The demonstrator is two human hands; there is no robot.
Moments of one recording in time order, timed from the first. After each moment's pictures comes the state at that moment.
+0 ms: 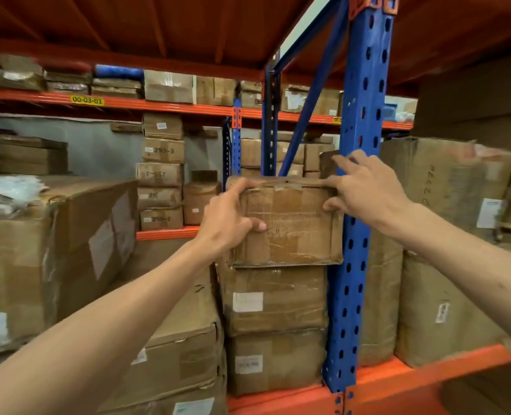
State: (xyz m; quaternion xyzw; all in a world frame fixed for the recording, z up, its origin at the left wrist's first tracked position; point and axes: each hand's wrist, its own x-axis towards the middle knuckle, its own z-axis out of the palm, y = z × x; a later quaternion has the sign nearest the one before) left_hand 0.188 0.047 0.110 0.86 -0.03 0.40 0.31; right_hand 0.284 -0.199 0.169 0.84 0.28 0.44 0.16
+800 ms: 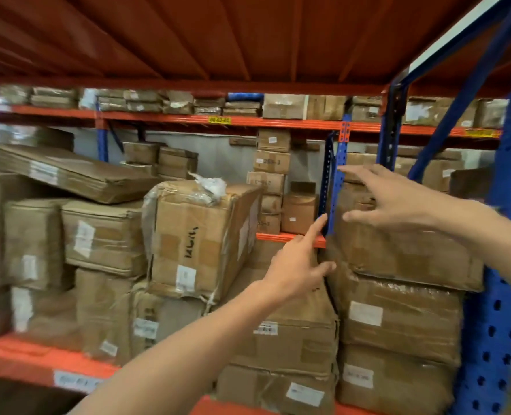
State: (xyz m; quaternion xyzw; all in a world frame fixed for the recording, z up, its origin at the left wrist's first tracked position) left_hand 0.086 0.103 0.050 0.90 0.05 0.36 0.23; right_hand 0.182 -0.065 0.191 0.83 0.50 0.22 -0.08
